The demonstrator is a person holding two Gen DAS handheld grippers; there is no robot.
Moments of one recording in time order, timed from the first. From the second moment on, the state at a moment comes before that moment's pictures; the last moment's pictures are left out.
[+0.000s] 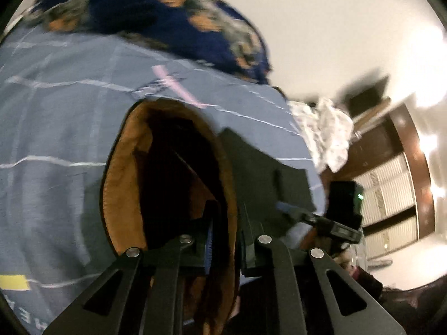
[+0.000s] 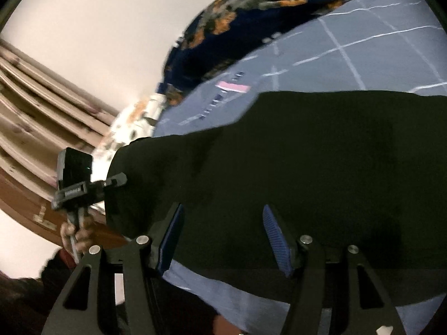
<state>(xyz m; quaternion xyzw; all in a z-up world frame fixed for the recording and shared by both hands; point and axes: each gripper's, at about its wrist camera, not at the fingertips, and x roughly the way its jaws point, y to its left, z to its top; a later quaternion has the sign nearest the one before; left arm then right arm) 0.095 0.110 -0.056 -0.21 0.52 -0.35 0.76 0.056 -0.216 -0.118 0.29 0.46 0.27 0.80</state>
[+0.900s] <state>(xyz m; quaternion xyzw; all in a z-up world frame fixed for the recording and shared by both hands) 0.115 -0.087 -0.009 -0.15 0.48 -0.50 0.71 0.045 -0.290 -0.161 0.55 0.40 0.29 0.67</state>
